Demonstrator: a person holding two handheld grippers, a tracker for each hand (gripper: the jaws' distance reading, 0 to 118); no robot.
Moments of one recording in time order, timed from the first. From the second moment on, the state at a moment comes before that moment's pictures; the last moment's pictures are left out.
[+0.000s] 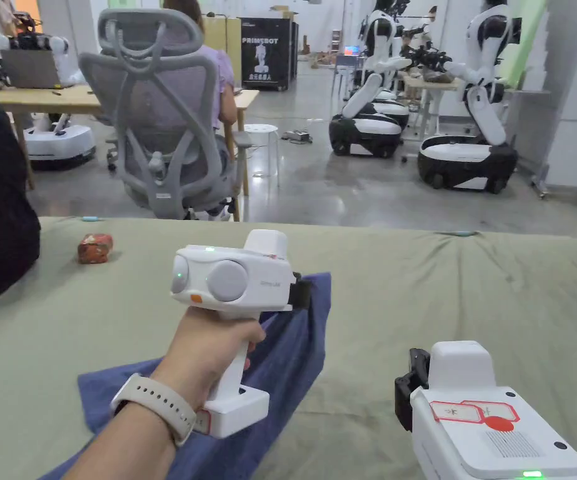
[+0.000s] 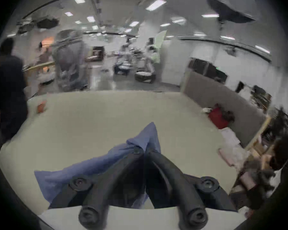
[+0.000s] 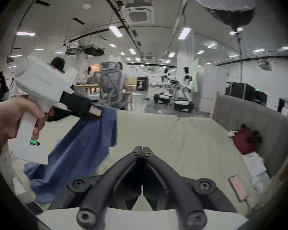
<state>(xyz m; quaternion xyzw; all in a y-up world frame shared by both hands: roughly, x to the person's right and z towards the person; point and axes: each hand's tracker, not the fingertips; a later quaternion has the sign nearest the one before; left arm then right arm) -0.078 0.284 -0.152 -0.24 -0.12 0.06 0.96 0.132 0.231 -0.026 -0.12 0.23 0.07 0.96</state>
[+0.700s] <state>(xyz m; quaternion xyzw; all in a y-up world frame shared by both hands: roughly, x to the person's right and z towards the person) 0.071 0.127 -0.185 -0.31 -0.12 -0.04 0.94 0.255 0.204 -0.044 -0.17 0.14 0.07 0.97</state>
